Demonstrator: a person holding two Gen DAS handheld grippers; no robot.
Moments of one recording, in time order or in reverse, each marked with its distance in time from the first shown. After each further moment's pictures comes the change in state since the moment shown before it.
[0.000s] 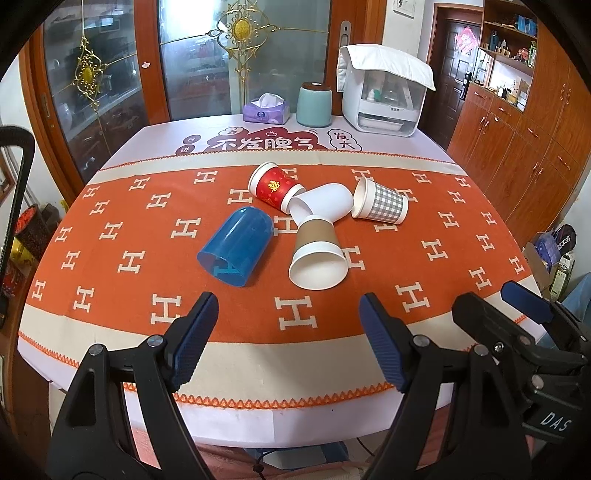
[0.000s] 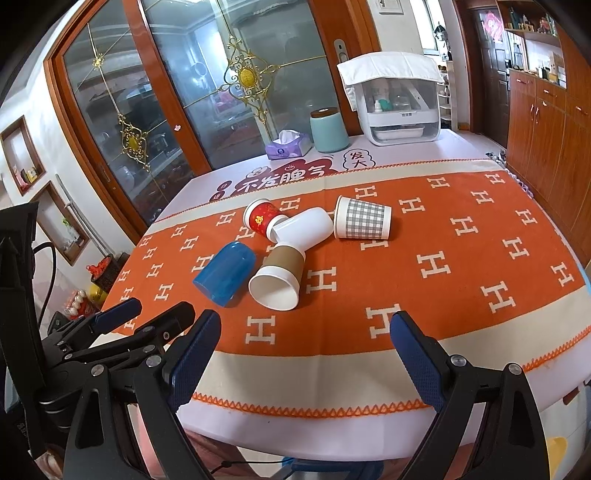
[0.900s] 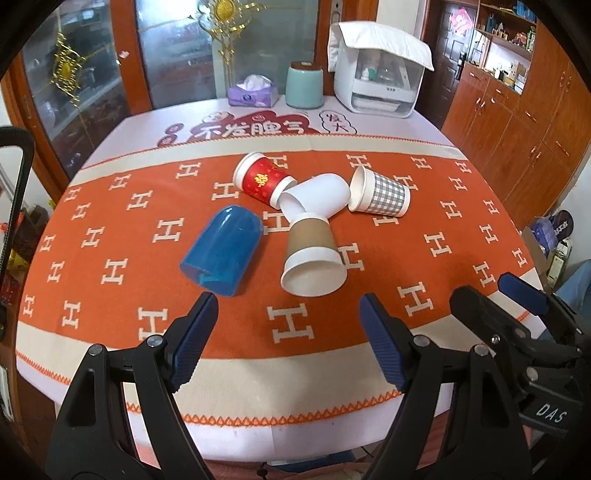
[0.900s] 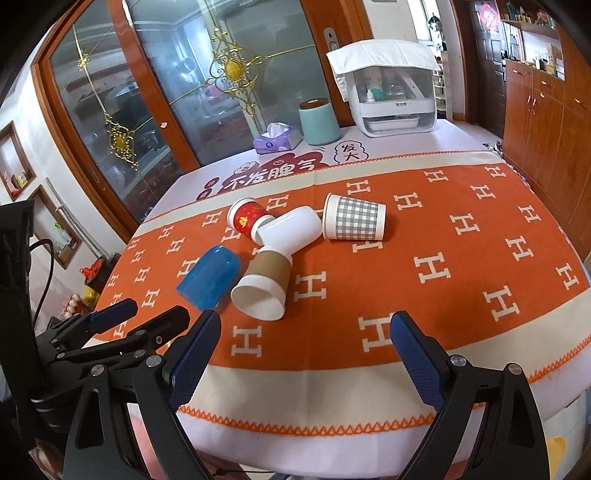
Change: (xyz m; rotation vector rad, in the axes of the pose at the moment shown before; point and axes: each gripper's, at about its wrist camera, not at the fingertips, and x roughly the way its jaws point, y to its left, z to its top) left arm 0.044 -0.003 0.032 0.036 0.105 -0.038; right arm 0.043 -0.014 0.029 0.036 0.052 -0.016
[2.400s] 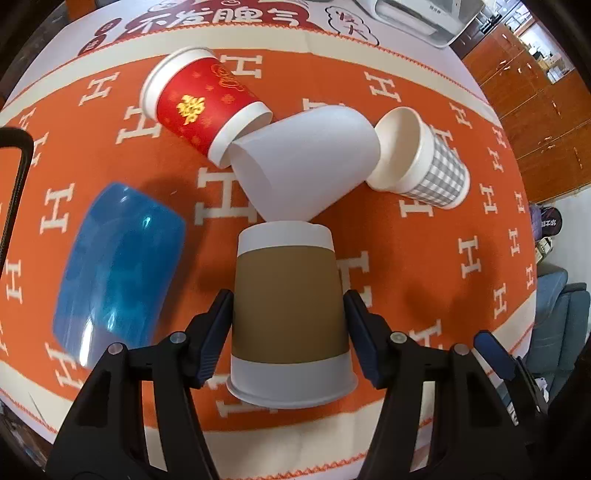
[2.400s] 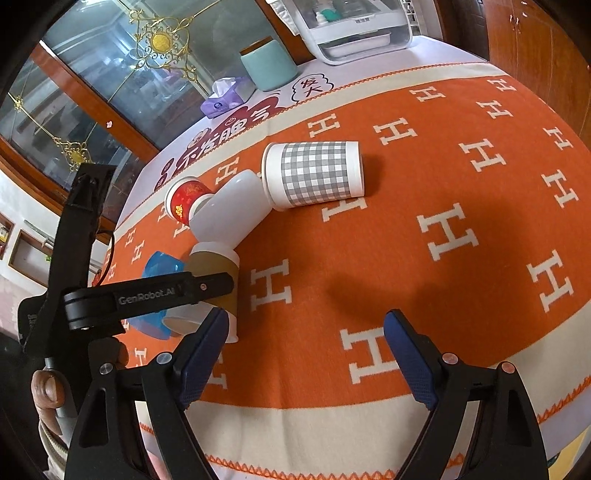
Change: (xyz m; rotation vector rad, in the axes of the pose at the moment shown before) left arm 0.191 -0.008 0.075 -0.108 0.423 -0.123; right arm 0.126 -0.067 0.028 0.217 0.214 0.024
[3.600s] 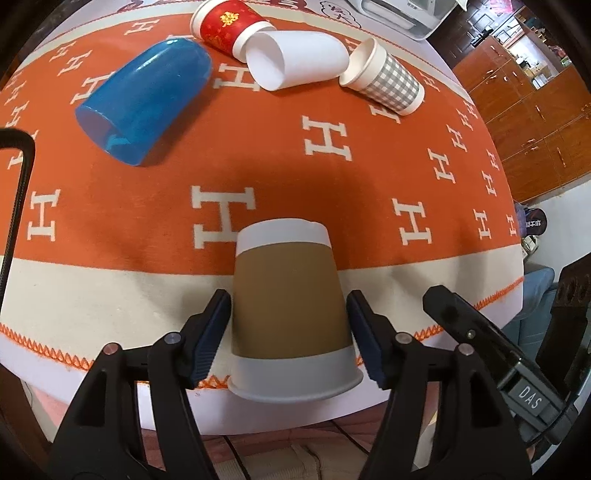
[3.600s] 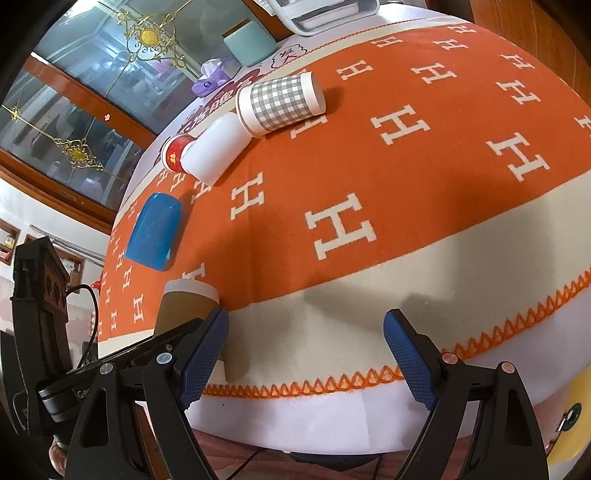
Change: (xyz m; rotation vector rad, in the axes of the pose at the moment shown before) left arm -0.025 0.003 -0.141 -0.038 -0.044 -0.054; right arm -0.018 -0.035 -0.089 0.066 0.070 0.027
